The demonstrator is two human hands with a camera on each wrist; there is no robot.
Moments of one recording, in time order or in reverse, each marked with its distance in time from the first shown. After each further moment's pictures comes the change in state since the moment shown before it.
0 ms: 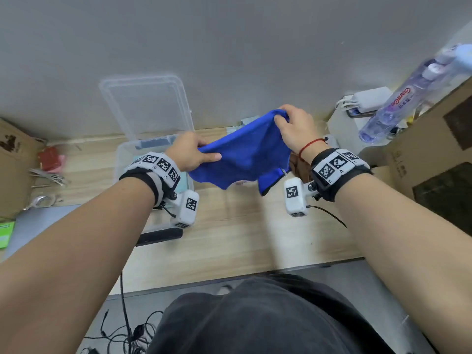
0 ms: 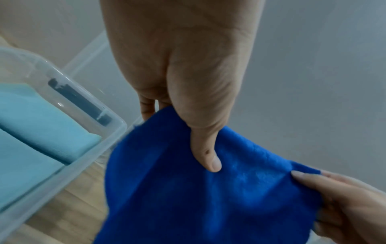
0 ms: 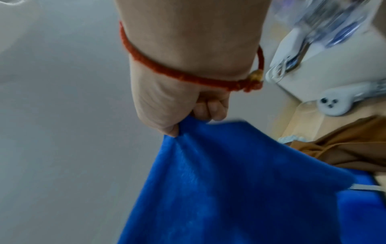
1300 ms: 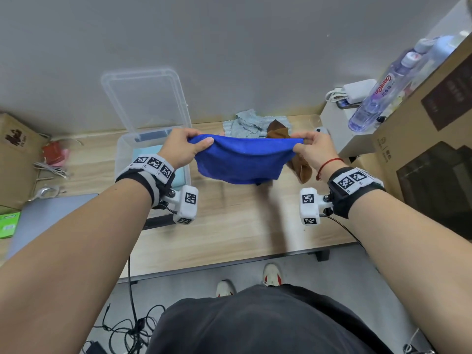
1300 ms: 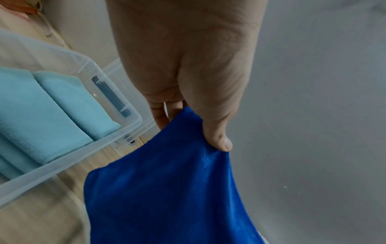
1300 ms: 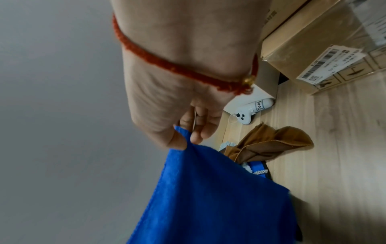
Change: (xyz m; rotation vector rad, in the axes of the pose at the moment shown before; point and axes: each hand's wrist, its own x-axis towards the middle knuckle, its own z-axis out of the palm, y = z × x) left_hand -0.038 0.007 0.018 -0.347 0.198 -0.064; right_hand -0.075 0.075 -0.014 0.452 -0.008 0.322
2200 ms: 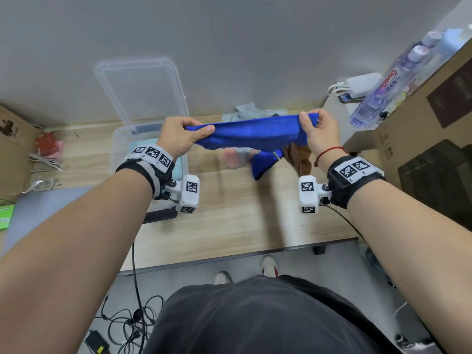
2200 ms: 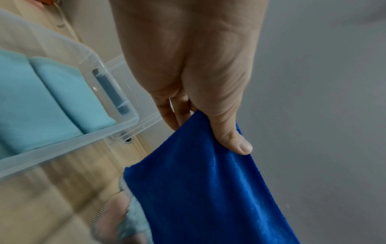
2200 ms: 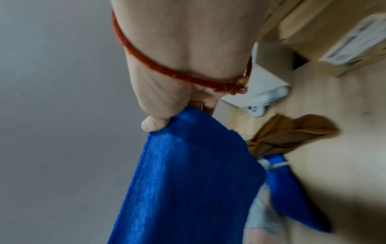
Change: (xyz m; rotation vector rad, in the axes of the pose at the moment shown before) left_hand 0.006 0.011 0.004 -0.196 0.102 -0.059; right_hand 0.009 -0.022 -0.003 0.025 0.179 -0.179
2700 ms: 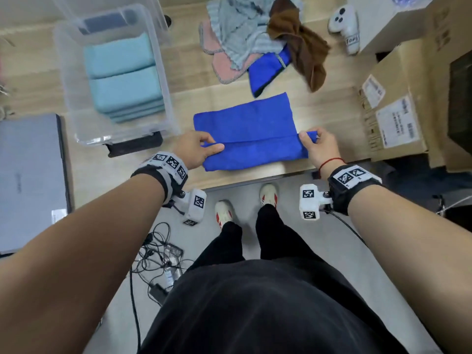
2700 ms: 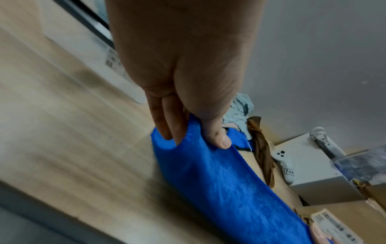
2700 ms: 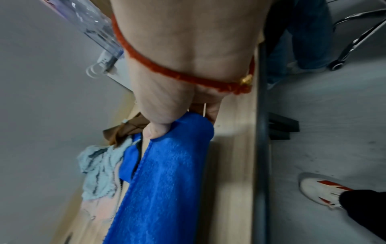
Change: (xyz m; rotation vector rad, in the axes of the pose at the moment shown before) left_hand -0.104 -0.179 0.072 0.440 -0.354 -0.190; right_hand -0.151 0.193 0.009 -0.237 -0.151 0.427
